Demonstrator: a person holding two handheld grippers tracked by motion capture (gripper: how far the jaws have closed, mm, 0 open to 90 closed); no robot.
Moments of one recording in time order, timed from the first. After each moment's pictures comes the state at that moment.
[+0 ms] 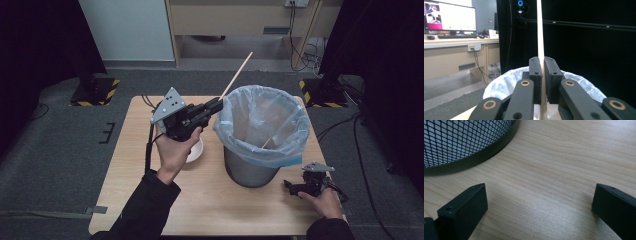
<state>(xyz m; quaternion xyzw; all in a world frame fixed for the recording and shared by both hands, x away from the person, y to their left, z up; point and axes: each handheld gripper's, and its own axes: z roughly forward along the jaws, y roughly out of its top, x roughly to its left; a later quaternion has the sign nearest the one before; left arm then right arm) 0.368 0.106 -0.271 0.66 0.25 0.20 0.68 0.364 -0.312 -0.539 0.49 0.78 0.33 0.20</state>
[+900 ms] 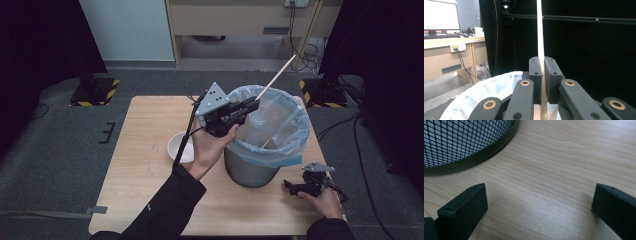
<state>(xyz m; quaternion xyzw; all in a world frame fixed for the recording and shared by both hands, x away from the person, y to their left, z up) 0.382 0.029 -0.267 0.69 0.22 0.17 0.67 0.364 -0.312 -0.539 0.49 0.78 0.33 0.20</state>
